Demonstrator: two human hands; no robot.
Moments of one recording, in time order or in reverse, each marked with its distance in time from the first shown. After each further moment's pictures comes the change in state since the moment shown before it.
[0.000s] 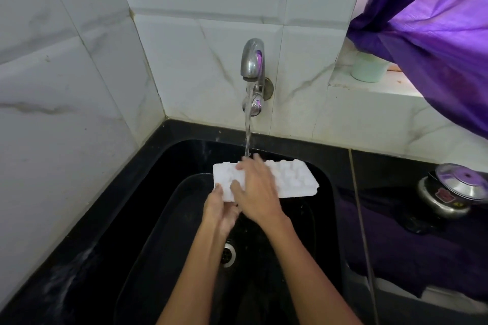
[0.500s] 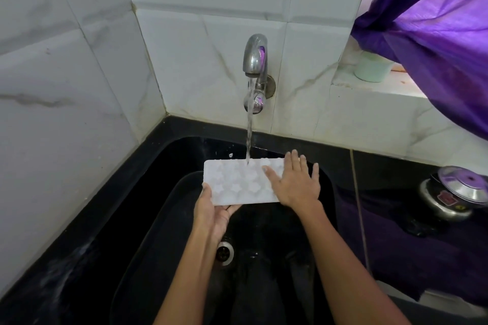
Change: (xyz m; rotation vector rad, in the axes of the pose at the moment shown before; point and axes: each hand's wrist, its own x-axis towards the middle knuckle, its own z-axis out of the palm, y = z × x) left_hand 0.004 0.001 -0.026 -0.080 -0.005 0.090; right_hand 0.022 0.066 -0.037 -0.535 -0.178 0.326
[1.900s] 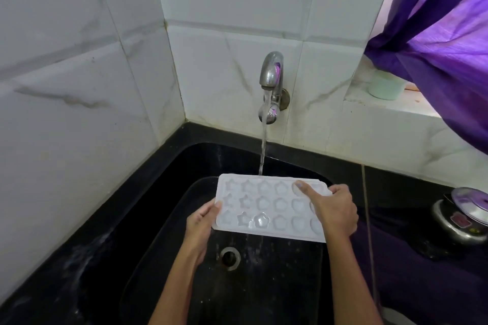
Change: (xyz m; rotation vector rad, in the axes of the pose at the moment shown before) left_hand -0.025 0.014 -0.049 0.611 -0.047 0.237; right_hand -0.038 0.032 -0.013 0.790 0.337 0.461
